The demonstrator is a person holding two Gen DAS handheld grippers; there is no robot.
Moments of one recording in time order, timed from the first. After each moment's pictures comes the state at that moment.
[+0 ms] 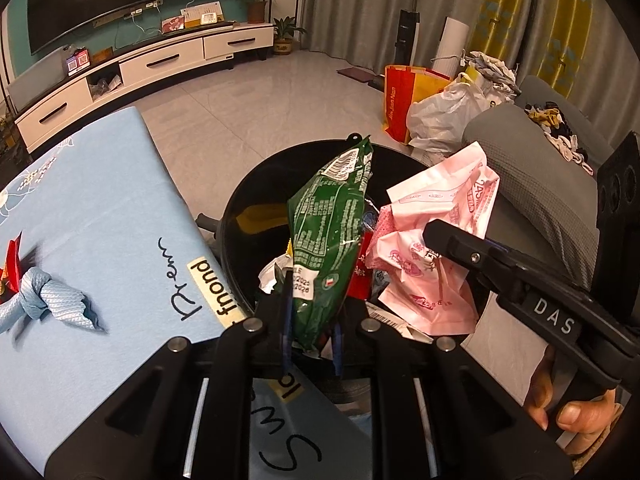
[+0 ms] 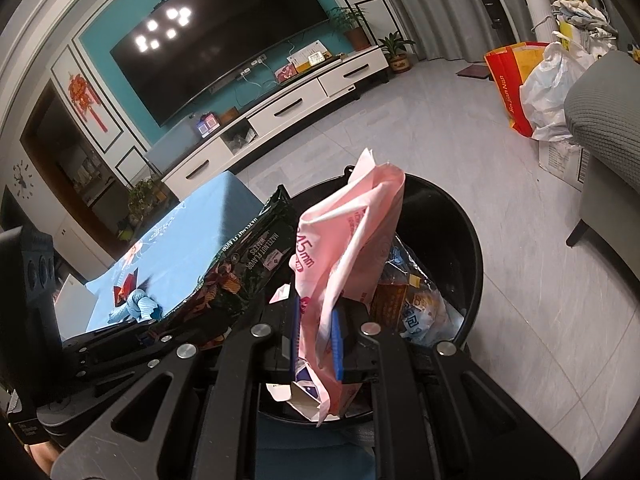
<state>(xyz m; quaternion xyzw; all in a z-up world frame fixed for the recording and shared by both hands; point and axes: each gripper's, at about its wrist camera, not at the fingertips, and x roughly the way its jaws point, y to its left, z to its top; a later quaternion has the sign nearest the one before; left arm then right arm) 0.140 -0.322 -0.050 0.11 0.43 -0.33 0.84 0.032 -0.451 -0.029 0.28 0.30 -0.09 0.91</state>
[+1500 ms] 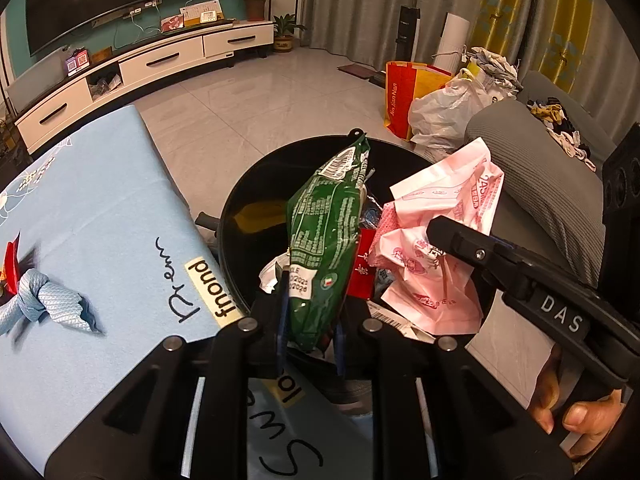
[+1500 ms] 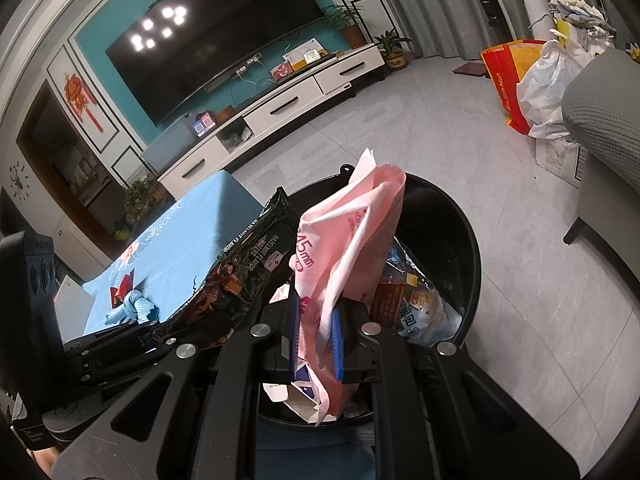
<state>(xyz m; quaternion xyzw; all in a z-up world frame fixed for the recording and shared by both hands) 0.140 -0.324 -0.058 0.12 0.43 -0.32 0.84 0.031 -0.453 -0.037 0.28 0.30 -0.10 0.91</state>
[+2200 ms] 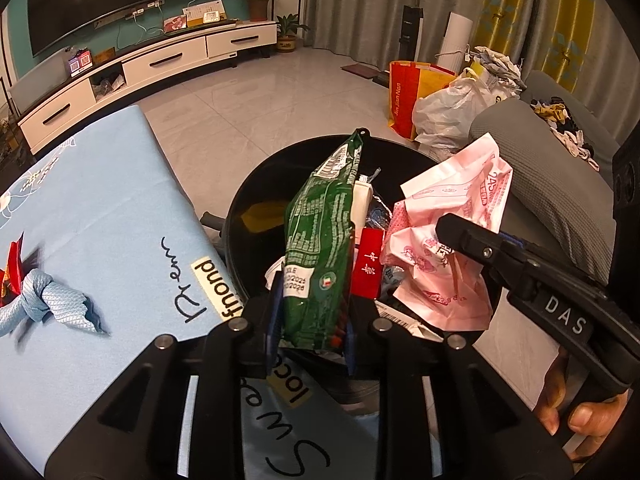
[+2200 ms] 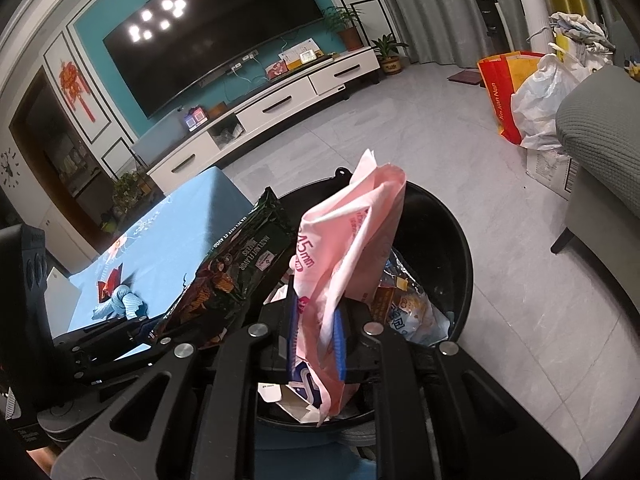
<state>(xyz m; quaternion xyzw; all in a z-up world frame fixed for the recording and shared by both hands) 0.142 -0.321 -0.056 0.12 0.43 -0.32 0.84 0.033 -0.451 -0.032 0.26 0.31 -0.12 0.91</state>
